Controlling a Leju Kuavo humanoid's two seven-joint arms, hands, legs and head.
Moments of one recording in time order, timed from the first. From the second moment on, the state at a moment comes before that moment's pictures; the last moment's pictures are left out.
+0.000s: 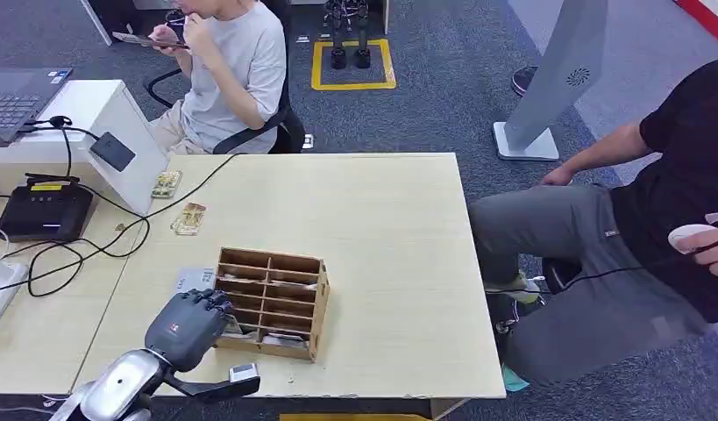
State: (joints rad) left arm 0.05 0.43 -0.52 -1.73 -1.28 0.03 0.02; right arm 0.00 -0.07 0.15 -0.16 0.43 -0.35 -0.27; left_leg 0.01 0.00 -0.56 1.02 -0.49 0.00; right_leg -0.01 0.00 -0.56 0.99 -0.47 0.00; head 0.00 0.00
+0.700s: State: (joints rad) left arm 0.05 0.43 -0.51 -1.76 -1.19 0.04 -0.01; right arm 0.00 -0.07 0.15 -0.16 0.43 -0.35 -0.27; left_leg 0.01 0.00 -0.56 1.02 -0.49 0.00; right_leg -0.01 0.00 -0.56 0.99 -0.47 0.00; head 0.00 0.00
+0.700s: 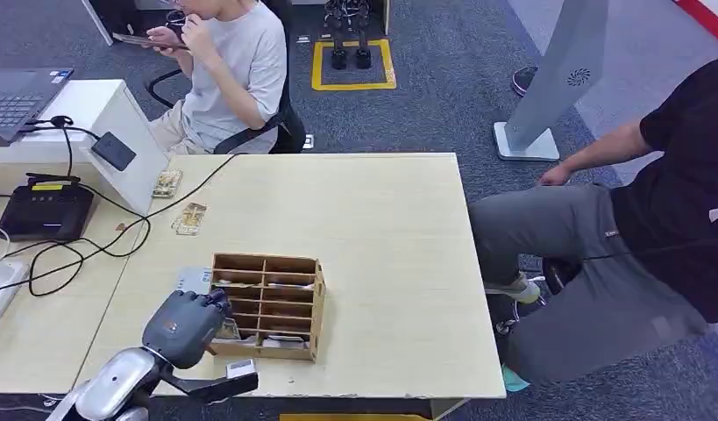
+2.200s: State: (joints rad) left arm -0.08 0.06 -0.42 -1.90 -0.77 0.35 -0.28; right arm 0.00 -0.05 0.14 -0.16 0.44 -0.36 -0.26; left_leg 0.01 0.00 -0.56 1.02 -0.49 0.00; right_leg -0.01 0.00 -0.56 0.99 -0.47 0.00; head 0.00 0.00
